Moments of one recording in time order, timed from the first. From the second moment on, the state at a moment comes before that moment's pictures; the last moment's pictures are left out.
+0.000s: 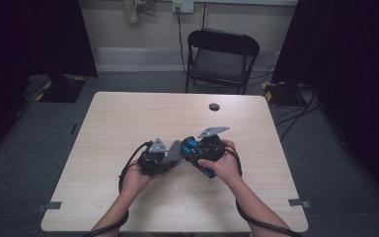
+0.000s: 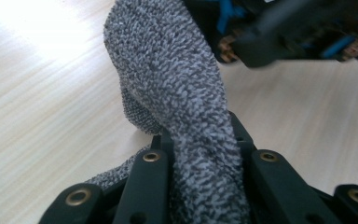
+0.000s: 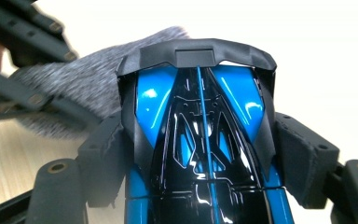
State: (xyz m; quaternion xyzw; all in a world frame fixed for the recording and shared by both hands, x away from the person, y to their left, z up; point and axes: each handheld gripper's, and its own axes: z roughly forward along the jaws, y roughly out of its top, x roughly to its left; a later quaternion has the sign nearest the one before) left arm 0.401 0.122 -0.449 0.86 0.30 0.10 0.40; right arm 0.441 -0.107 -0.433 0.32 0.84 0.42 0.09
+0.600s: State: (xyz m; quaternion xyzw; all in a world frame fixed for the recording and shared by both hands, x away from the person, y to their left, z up) left arm 0.415 0.132 -0.445 0.83 0.37 0.14 0.39; right arm 0.441 -0.106 -0.418 0.33 0.84 0.43 0.09
